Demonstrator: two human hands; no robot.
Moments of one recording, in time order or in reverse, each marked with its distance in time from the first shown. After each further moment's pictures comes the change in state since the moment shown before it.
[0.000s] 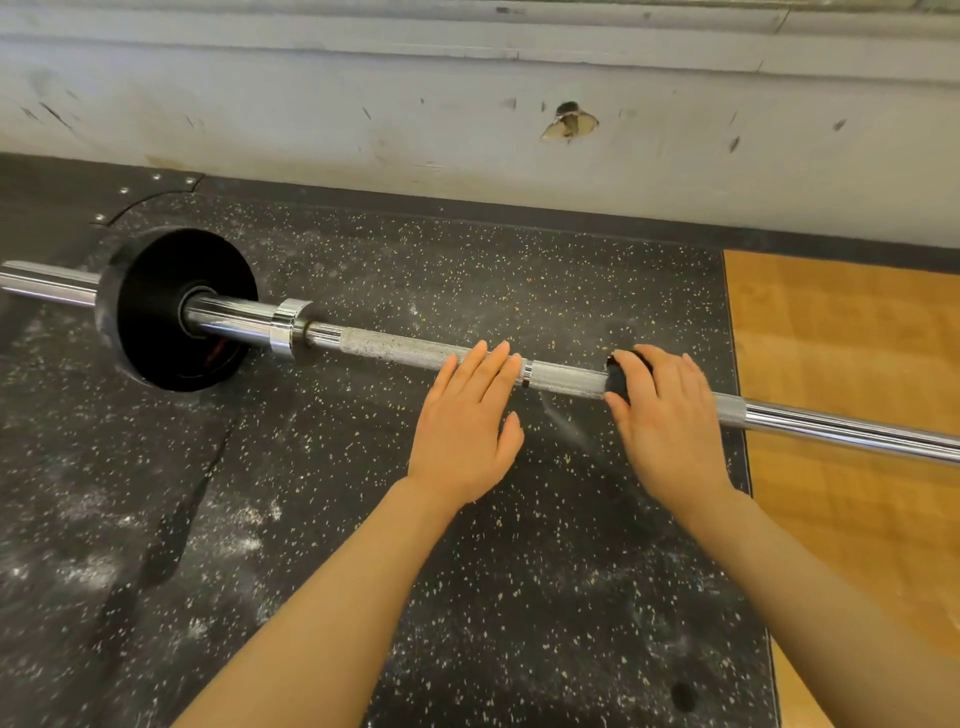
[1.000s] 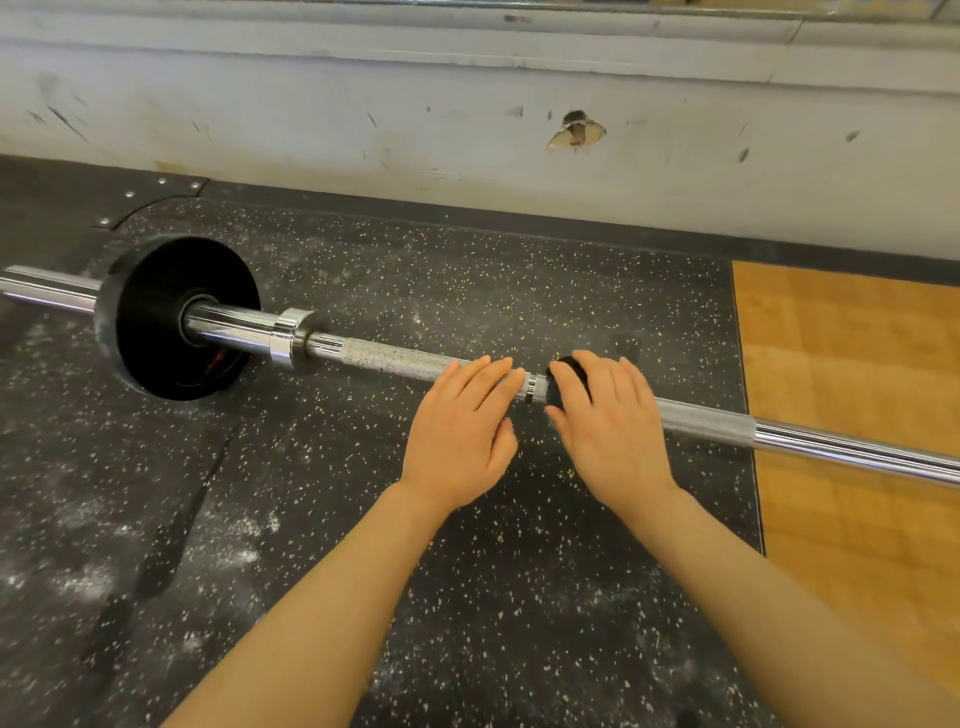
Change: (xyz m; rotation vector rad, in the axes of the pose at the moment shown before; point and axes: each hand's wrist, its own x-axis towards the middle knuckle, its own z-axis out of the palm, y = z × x) left_hand 0.007 -0.011 -0.004 -0.020 0.073 0.079; right_hand 0.018 -0.036 0.025 -0.047 0.064 -0.199
